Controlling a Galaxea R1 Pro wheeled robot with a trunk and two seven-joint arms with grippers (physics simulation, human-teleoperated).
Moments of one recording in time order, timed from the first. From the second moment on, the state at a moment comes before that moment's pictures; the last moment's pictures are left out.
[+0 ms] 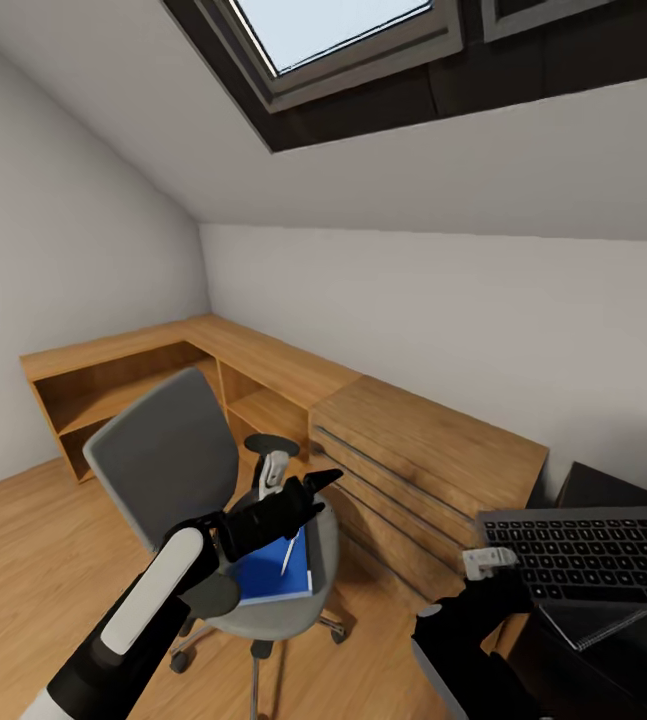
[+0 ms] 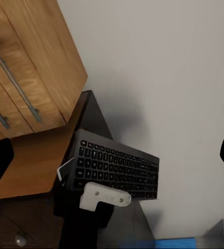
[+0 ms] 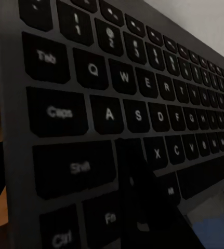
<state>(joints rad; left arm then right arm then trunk) -0.46 0.09 -0.44 -1.47 1.58 0.57 0.21 -0.43 -0.01 0.46 -0.81 -0.10 0.49 -1.26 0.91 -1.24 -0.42</state>
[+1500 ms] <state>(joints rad) -0.46 0.07 -0.51 -1.47 1.51 0.56 0.21 -0.42 -0.09 0.32 -1.16 -0.09 0.51 -1.01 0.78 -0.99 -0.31</state>
